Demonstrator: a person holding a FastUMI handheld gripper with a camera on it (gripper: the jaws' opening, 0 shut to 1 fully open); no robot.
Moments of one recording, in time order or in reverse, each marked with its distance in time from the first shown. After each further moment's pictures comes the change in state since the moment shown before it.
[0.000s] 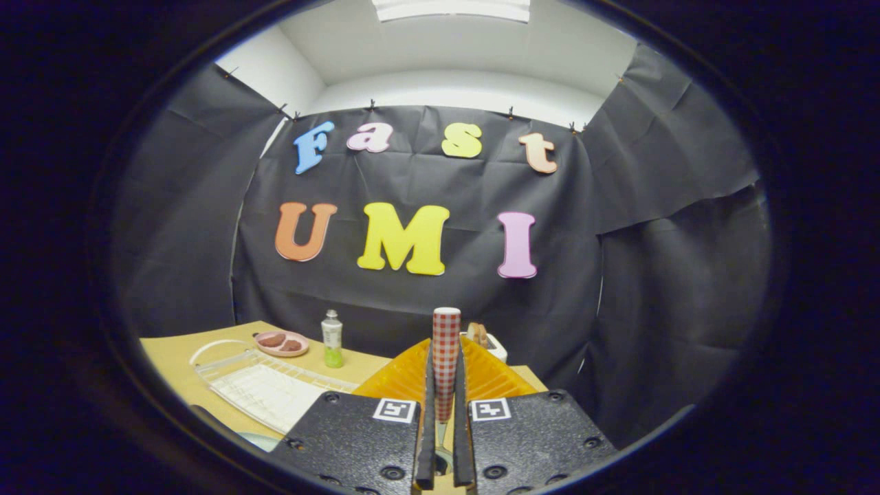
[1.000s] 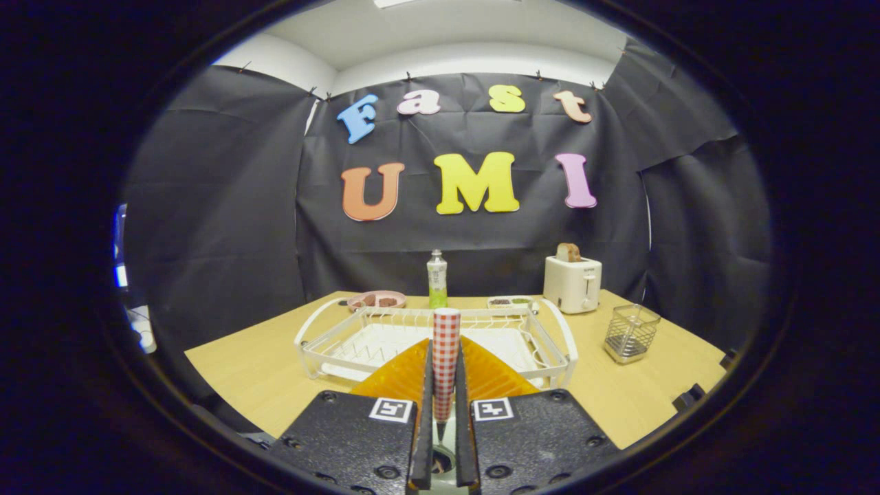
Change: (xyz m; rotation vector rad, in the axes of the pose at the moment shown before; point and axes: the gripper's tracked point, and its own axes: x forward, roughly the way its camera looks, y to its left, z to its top) arm -0.067 0.216 -0.149 0.084 0.164 0.117
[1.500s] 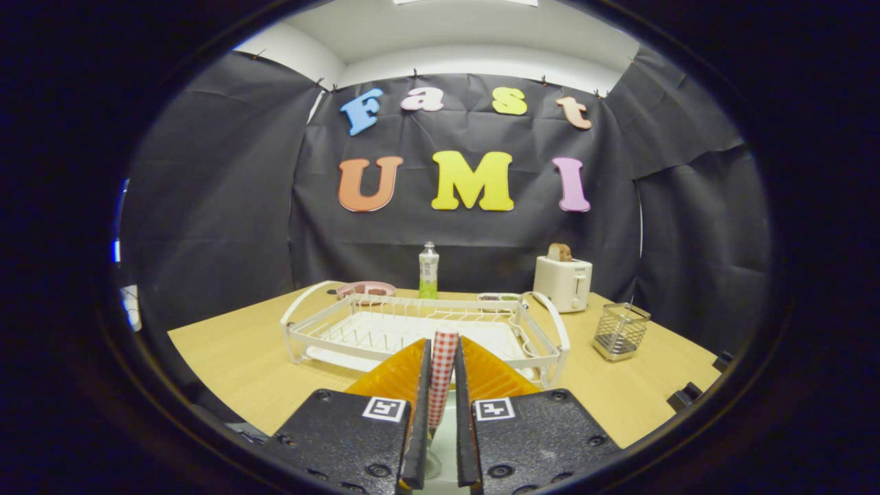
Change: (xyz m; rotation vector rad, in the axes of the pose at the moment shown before) arm -0.006 -0.014 -0.013 -0.057 -0.006 -0.031
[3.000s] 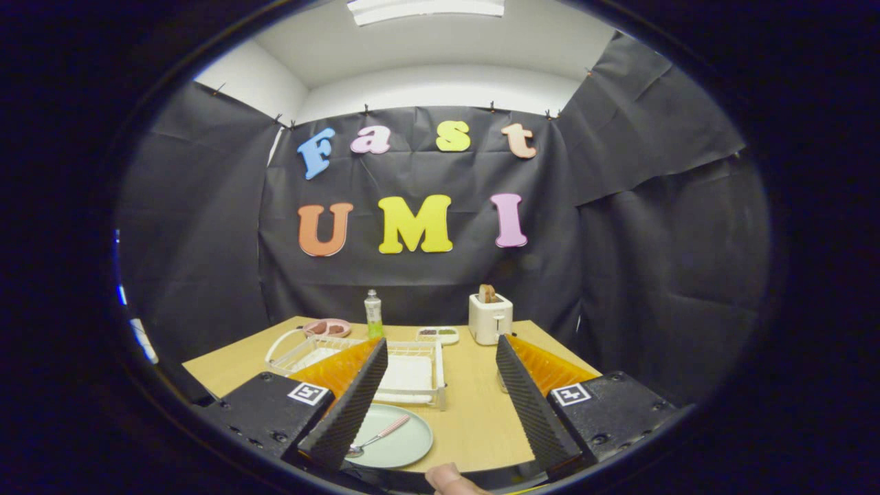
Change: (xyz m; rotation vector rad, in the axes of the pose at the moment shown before) arm -0.147 -0.144 0.115 0.114 -0.069 -0.096
